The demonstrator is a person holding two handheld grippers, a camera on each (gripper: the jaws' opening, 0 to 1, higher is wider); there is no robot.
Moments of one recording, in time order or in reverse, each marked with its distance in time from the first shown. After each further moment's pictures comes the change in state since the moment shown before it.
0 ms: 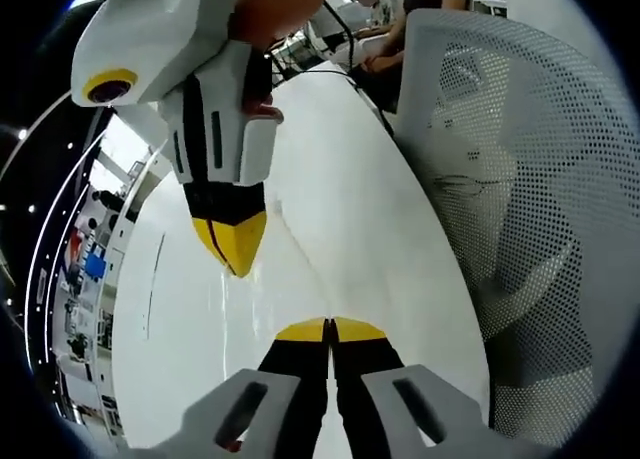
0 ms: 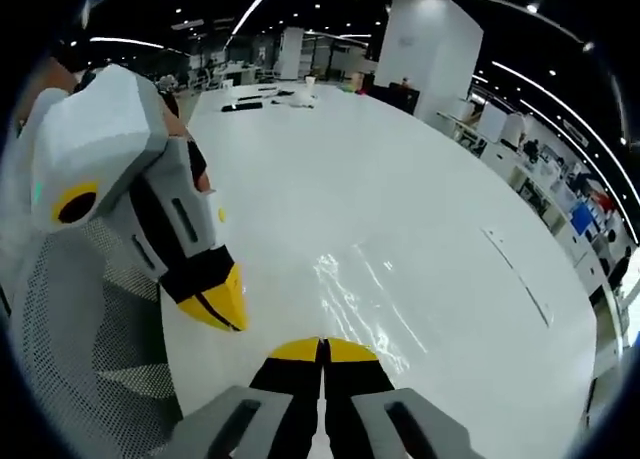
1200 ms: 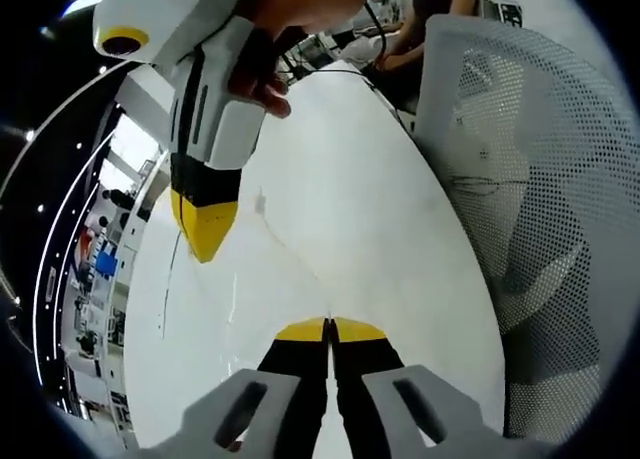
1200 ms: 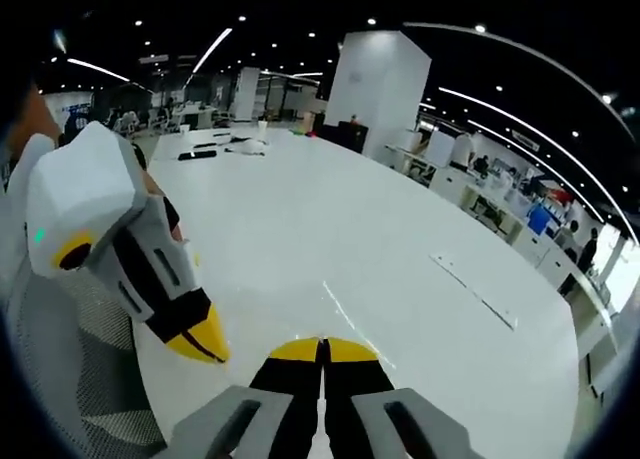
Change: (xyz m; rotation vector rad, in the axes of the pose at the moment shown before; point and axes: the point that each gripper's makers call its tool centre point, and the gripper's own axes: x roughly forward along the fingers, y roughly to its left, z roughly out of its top) left arm -0.006 0.023 -0.001 0.004 0.019 0.070; right arm -0.015 -0.028 0.024 0.089 -0.141 -0.163
